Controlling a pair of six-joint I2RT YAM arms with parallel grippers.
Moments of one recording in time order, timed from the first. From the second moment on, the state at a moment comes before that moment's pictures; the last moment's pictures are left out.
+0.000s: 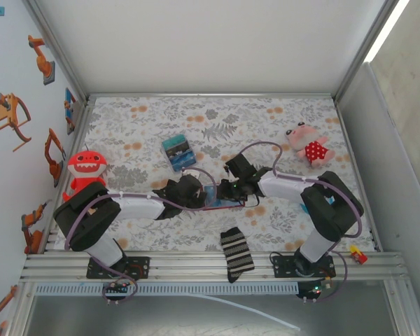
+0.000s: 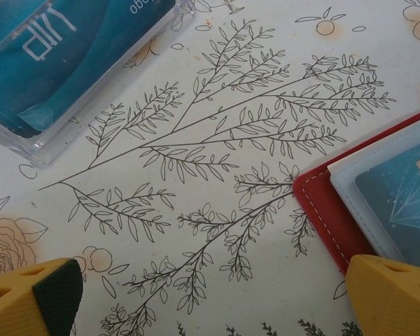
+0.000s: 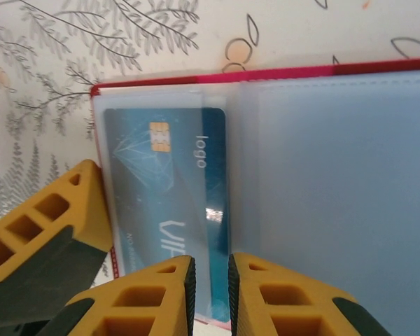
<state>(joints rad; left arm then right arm) -0.94 1.59 0.62 0.05 -0.43 -0.34 0.72 1.66 0.85 -0.28 -0.33 0.74</state>
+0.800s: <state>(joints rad) -0.98 1.63 0.72 -0.11 -0.51 -0.32 0.72 1.70 0.85 -0.24 -0.35 0.75</state>
